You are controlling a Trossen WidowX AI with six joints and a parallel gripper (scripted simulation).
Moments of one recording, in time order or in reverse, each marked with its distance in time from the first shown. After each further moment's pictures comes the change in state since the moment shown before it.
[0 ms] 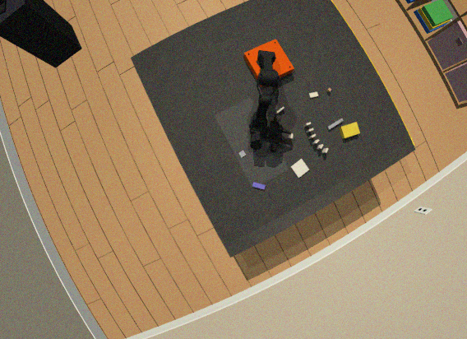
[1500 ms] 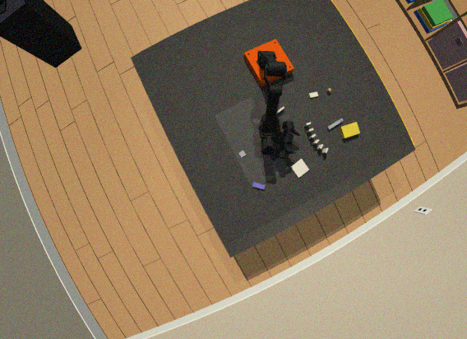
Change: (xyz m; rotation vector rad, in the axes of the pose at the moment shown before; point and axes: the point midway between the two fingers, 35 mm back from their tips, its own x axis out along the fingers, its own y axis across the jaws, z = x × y) arm 0.034 -0.037 0.025 0.113 0.324 -0.106
